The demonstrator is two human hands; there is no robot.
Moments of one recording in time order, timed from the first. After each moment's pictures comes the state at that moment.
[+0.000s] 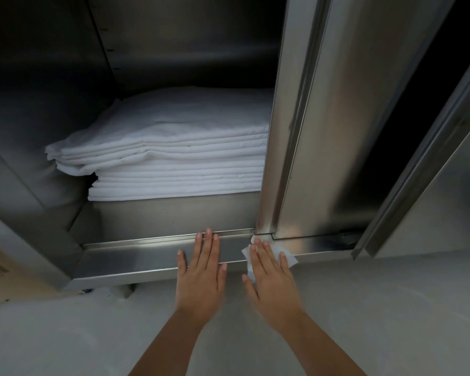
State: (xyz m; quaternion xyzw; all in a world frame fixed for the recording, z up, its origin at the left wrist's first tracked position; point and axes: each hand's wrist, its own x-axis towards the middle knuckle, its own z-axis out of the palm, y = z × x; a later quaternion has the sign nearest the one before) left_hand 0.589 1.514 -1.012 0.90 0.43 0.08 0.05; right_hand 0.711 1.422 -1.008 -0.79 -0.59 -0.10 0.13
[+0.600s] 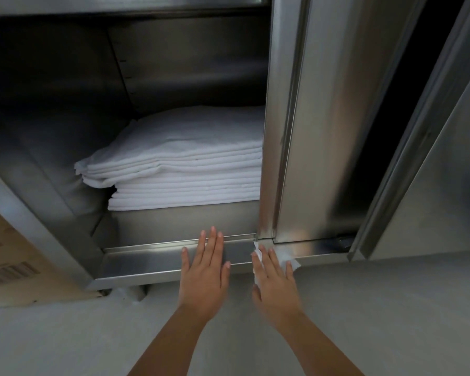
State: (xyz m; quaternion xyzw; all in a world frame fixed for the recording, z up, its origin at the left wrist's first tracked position) left_hand 0.580 1.504 -0.981 0.89 0.44 0.08 0.00; right_hand 0.710 1.416 -1.002 -0.81 -0.58 -0.03 0.08
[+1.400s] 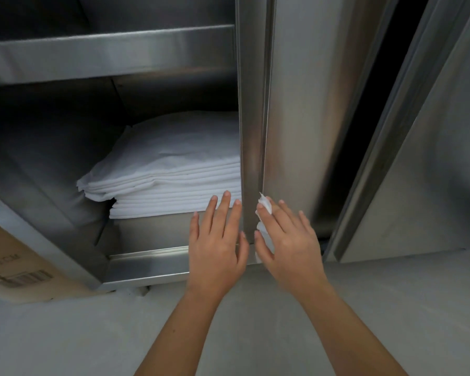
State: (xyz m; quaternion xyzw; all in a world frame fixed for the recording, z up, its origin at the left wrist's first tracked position) left_hand 0.626 1.458 -0.829 0.89 0.35 0.30 -0.04; right_hand 0.742 1.389 -0.831 -0.75 -0.58 -0.18 0.28
